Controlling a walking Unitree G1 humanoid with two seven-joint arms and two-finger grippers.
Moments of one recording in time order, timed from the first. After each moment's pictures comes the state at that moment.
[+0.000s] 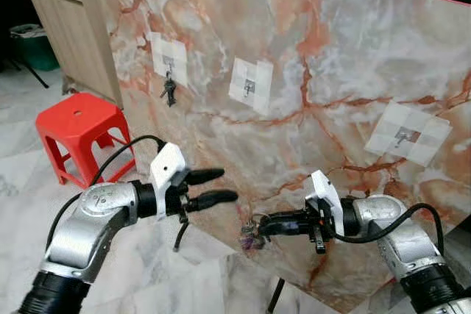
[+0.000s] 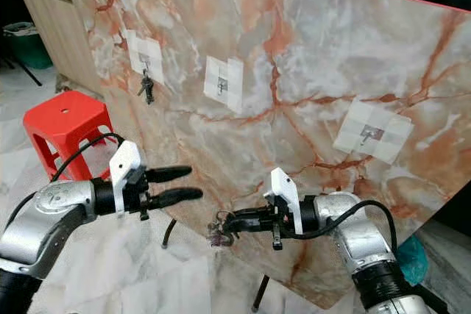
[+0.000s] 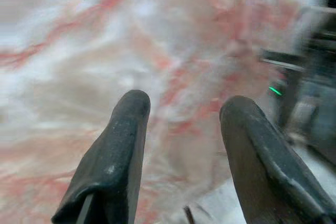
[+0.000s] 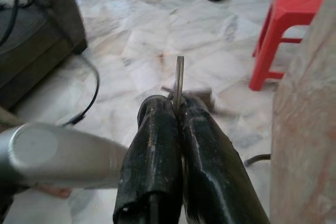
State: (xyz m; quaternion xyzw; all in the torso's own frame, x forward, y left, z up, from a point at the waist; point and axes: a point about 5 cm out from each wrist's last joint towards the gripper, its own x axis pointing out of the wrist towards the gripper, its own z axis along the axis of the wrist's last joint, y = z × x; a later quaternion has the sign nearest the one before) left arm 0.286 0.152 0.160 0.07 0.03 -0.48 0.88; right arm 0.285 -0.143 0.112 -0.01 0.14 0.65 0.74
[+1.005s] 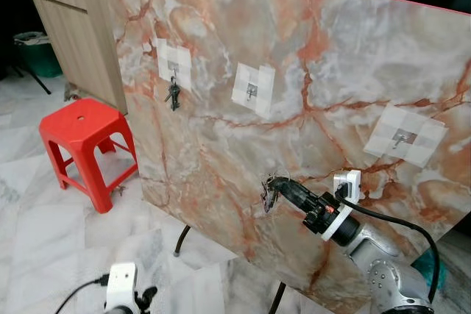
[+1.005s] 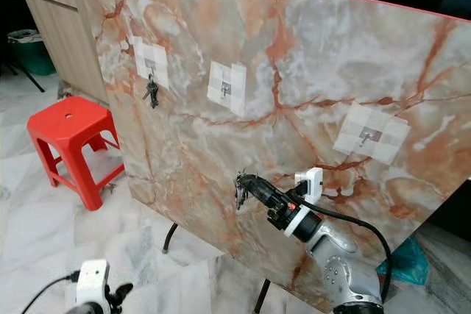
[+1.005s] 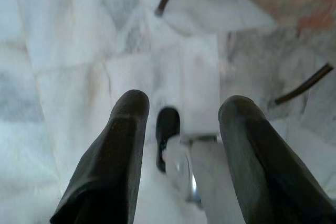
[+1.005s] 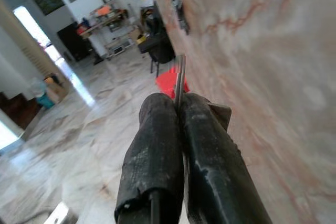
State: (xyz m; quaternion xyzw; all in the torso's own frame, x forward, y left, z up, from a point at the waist) left arm 0.188 0.229 -0.069 -0.04 0.41 0.05 0.91; right arm 0.280 -0.144 0.088 0.26 0.07 0.38 0.89
